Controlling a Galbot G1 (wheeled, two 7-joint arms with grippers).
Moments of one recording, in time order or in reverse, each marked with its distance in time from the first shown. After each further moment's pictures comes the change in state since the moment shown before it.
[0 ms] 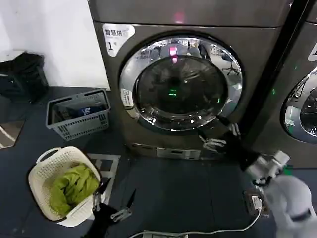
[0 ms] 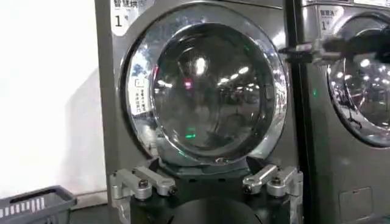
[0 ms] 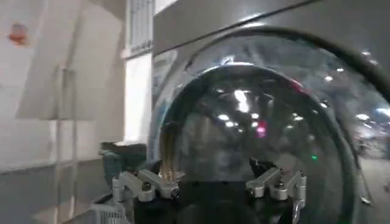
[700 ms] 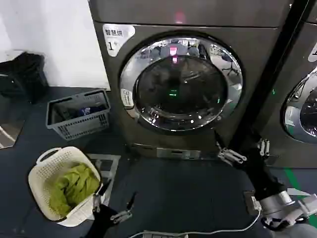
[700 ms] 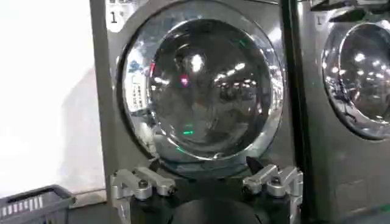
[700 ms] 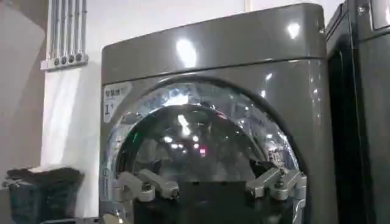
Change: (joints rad) left arm 0.007 0.013 -0.011 -0.008 -0.004 -0.006 -0.010; right arm -0.570 0.278 0.338 0.591 -0.110 -0.094 0.309
